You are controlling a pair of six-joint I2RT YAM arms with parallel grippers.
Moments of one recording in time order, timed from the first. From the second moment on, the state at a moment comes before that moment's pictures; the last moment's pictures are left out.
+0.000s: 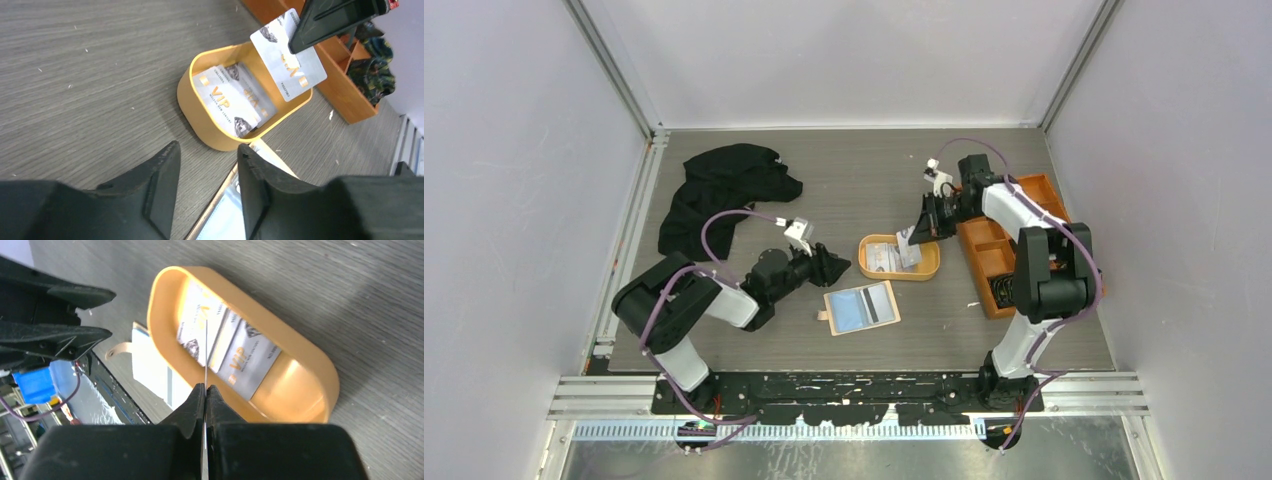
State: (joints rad) left arm -0.70 1.68 0.42 1.08 0.12 -0.49; right arm 0.09 1.79 1.22 -0.67 -0.75 -0.01
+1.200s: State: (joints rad) left arm -0.87 1.02 0.20 0.48 -0.09 -0.62; right arm 0.55 1.35 0.87 -0.62 -0.34 -0.86
